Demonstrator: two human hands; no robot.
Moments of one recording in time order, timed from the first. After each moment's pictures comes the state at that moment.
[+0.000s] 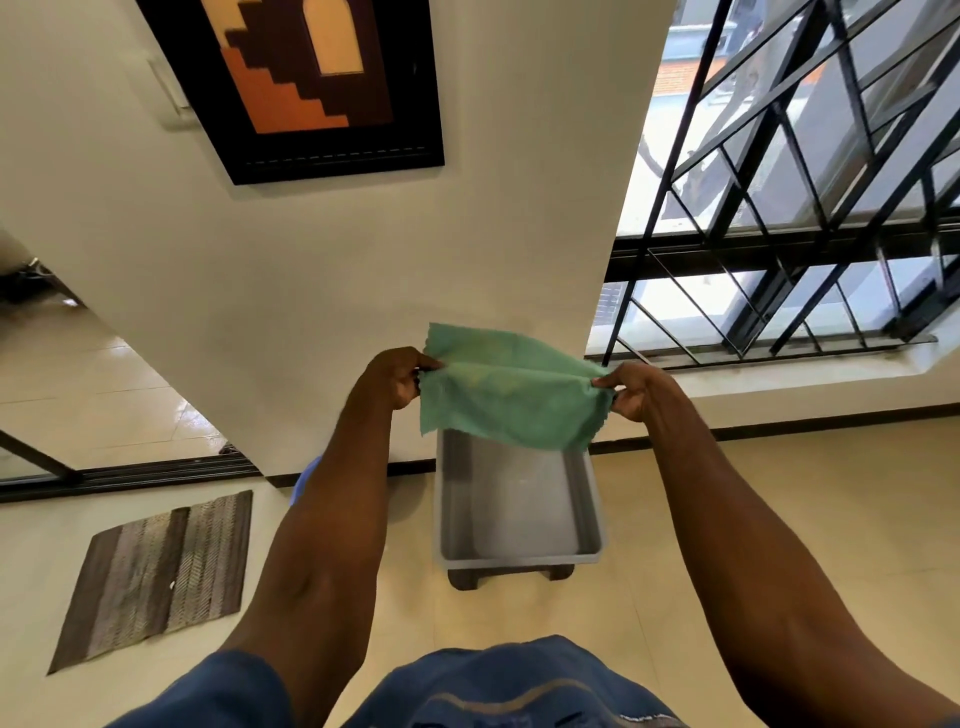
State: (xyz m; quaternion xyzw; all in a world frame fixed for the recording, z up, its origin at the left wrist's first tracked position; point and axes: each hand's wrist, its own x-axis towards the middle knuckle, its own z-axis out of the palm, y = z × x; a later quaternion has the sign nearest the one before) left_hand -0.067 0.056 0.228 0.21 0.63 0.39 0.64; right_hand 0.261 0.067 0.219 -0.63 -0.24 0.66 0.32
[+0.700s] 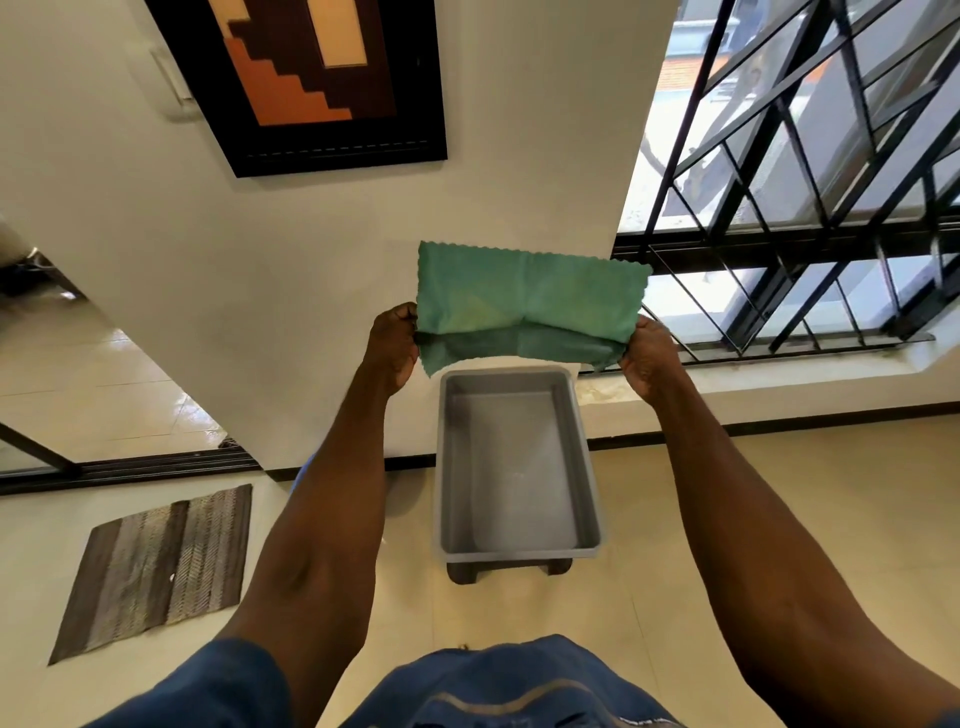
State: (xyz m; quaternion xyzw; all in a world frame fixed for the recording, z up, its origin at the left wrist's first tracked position) left_hand -0.062 0.056 0.247 0.36 0.56 0.55 0.51; right_hand 0.261 0.067 0.247 -0.51 -0.36 0.57 0.53
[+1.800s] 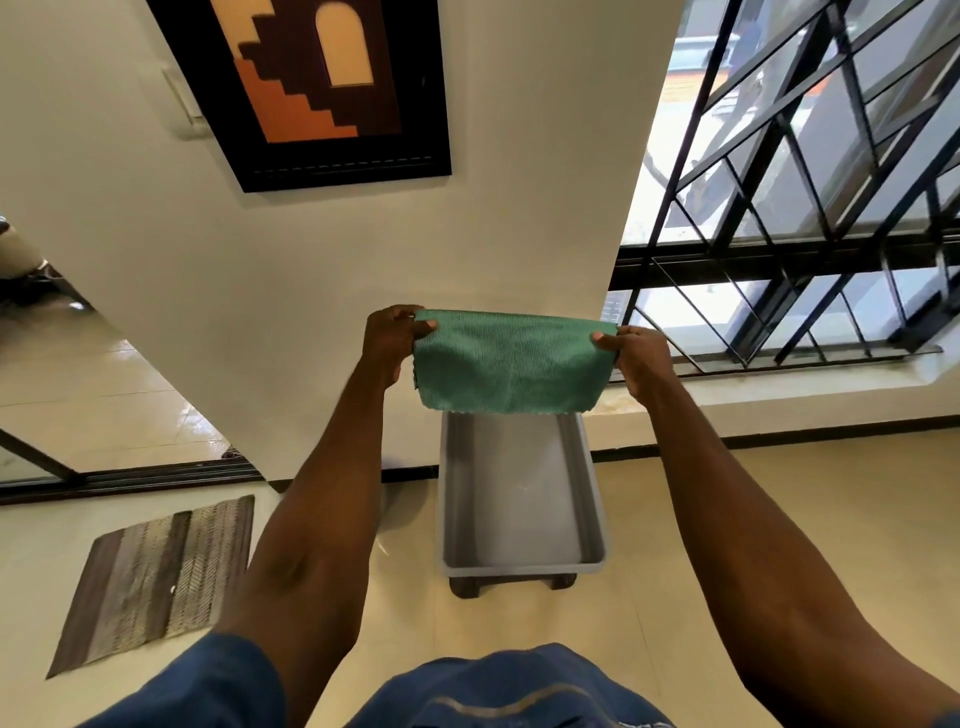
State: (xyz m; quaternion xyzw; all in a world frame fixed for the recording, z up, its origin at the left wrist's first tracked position) left_hand -0.077 0.074 0.258 0.37 0.61 0.53 0.46; right_hand 0.254 0.076 0.249 -0.59 -0.38 0.53 0.48
